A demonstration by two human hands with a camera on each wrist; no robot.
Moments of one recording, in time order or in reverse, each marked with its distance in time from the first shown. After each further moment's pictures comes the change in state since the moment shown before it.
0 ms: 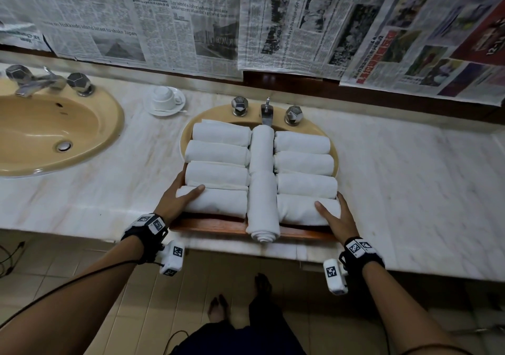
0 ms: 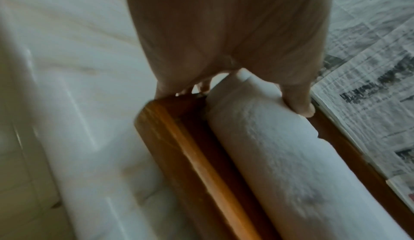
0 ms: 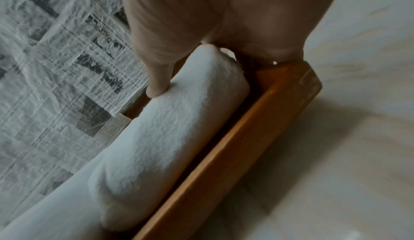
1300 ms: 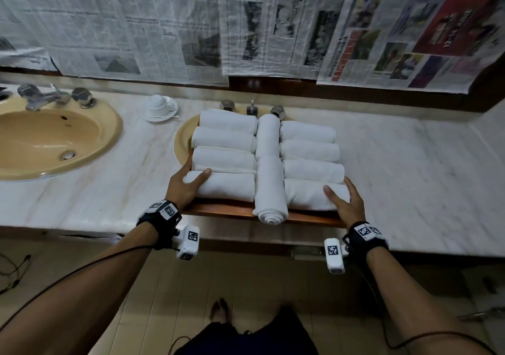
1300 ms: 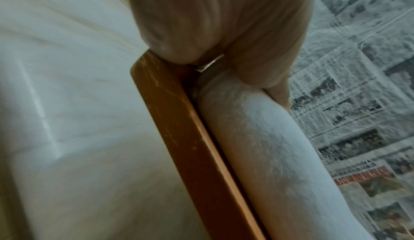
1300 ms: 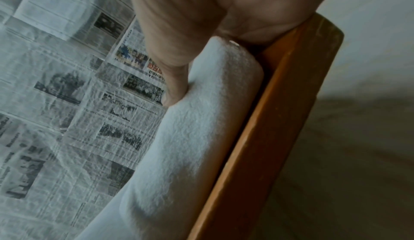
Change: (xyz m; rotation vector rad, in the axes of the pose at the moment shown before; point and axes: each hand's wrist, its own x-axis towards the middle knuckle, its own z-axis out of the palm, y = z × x) left_hand -0.029 0.042 0.047 0.116 0.183 0.162; right_hand -0.033 -0.007 -0.057 0.115 0.217 -0.015
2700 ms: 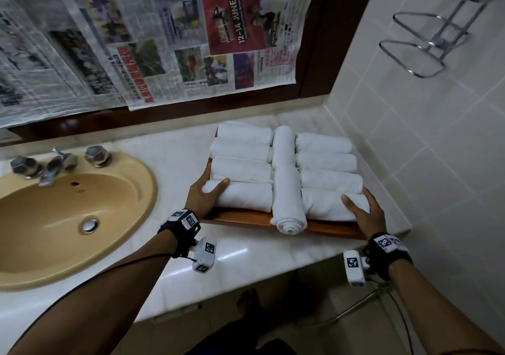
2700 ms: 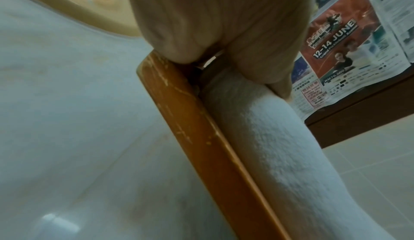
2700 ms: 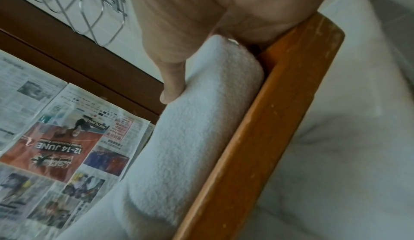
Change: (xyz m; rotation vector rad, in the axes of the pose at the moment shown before) left_hand 0.014 0.235 0.526 -0.015 -0.356 0.170; right_hand 0.166 0.168 -0.464 -0.032 0.316 0.257
